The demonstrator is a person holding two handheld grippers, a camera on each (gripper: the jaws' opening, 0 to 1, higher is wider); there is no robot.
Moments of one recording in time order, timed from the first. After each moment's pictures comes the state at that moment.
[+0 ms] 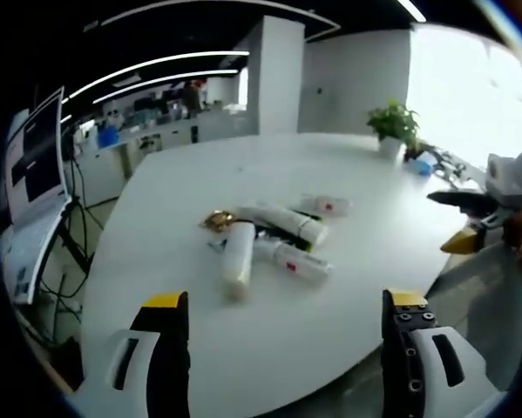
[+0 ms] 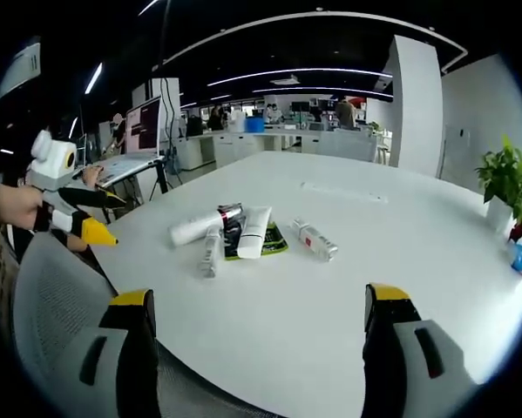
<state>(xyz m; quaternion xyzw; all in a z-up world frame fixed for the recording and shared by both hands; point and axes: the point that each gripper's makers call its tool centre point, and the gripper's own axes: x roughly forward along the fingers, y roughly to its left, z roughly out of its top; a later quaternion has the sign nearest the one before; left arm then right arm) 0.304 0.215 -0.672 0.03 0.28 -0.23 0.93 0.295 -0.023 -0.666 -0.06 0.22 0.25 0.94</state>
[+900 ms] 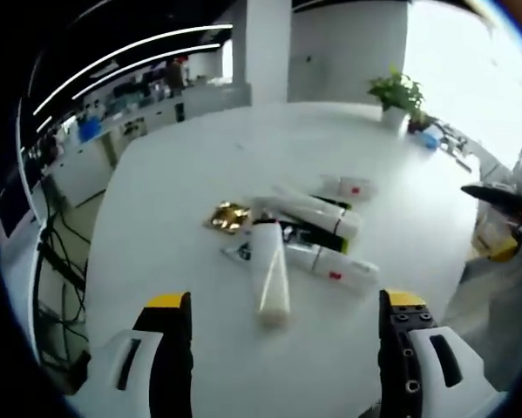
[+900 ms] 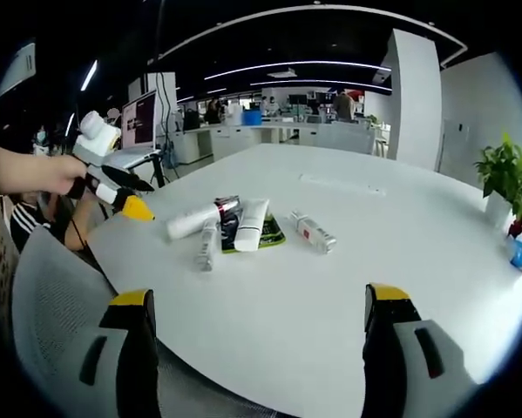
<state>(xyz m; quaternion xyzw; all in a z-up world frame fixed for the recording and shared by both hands) 0.385 0.231 -0.696 0.08 0.36 -0.26 0.89 0.296 -0.025 -0.674 -0.06 0.24 0.24 0.94</state>
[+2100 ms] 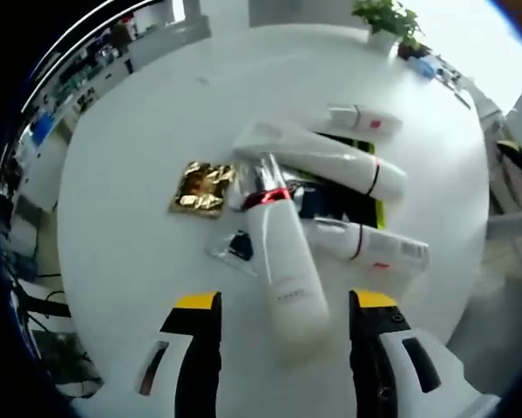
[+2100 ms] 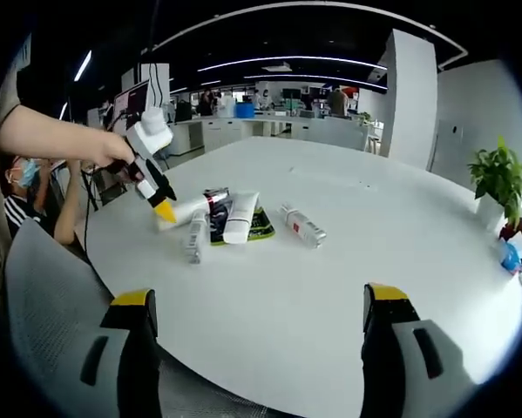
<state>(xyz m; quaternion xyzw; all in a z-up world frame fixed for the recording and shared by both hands) 0.429 0.215 -0.758 0.18 0.52 -0.30 0.78 0.298 -0.033 -0.680 -0.08 0.25 0.22 0.94</state>
